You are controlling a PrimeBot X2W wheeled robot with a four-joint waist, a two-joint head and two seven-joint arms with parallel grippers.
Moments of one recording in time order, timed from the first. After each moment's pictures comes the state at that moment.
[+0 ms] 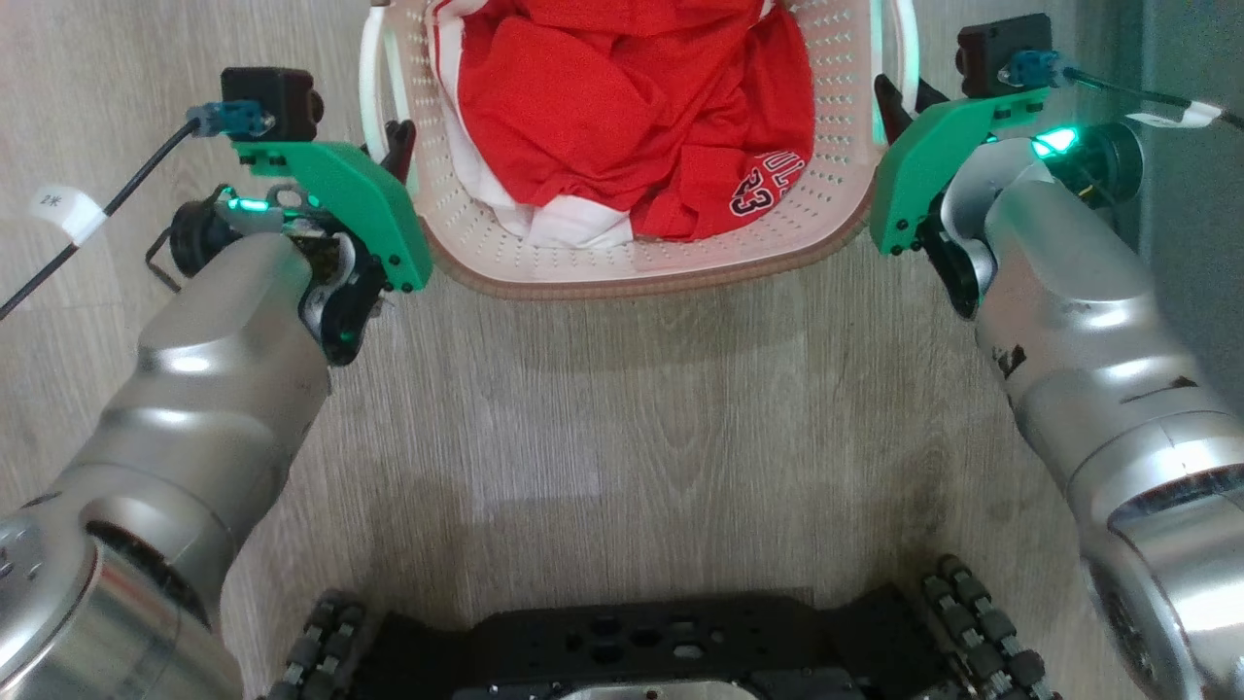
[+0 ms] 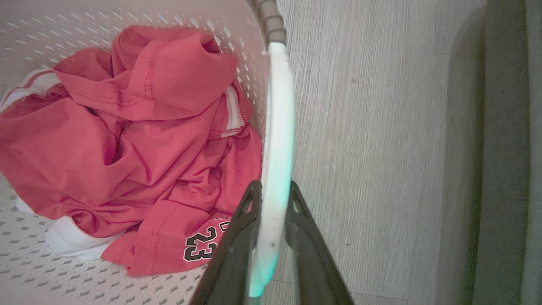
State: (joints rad) left arm -1.07 0.16 -1.09 1.14 -1.22 -0.12 -0.17; right arm -1.11 -0.04 0.32 1.28 0.29 0.14 -0.17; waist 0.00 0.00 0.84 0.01
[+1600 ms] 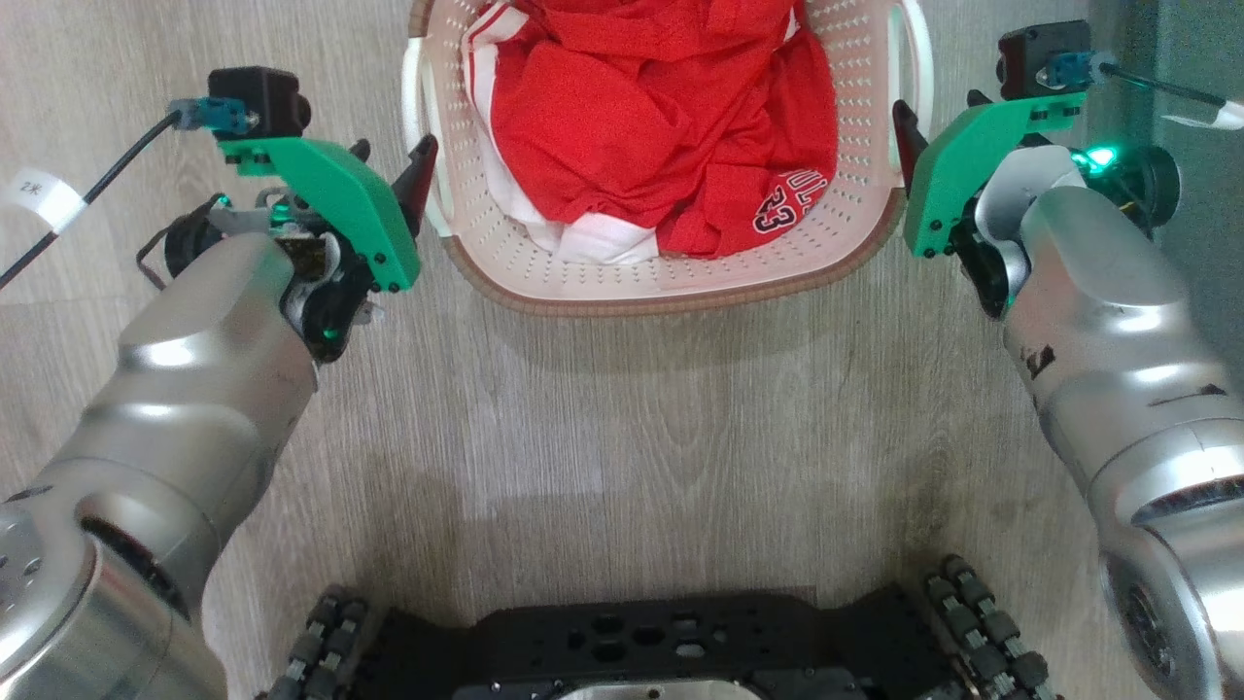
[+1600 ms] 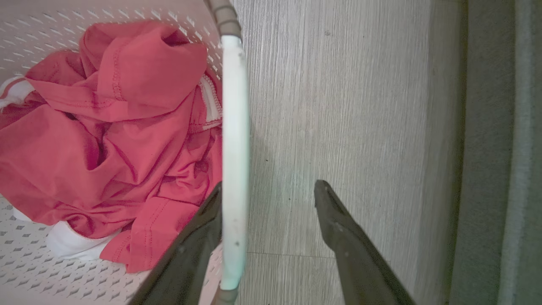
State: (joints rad) left arm -1.09 0.18 -1.19 1.14 -1.37 -0.13 -0.10; right arm -1.10 -0.06 0.20 1.27 0.24 0.14 -0.07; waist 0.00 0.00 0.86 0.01
